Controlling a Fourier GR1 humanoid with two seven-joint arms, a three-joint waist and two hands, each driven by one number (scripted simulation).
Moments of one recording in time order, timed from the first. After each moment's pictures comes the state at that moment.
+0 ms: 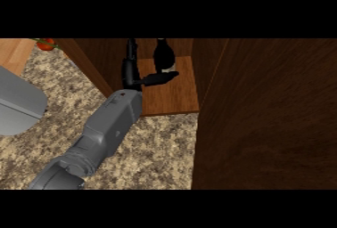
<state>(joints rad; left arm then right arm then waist) -1.11 0.00 0.05 -0.10 0.44 0.47 -0.83 -0.09 -0.01 0.08 -2.44 -0.13 0.18 0.59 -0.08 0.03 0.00</state>
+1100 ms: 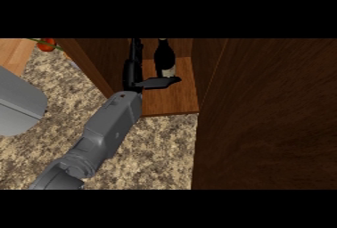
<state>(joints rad) -1.09 0.00 0.02 -0.12 0.45 0.28 -0.86 -0.10 -0.01 0.12 -2.44 -0.13 0.17 0.62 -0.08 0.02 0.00</state>
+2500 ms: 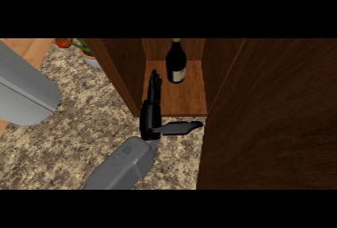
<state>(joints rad) -0.58 0.00 -0.61 -0.89 0.76 0.62 -0.75 -0.07 -0.02 0.12 -2.46 -0.10 0.12 0.61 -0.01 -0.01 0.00</state>
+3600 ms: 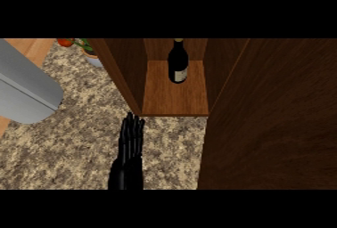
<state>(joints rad) -0.07 0.19 -0.82 -1.71 0.51 0.83 -0.58 -0.06 -0.05 0.08 -2.47 -0.11 0.15 0.63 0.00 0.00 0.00</state>
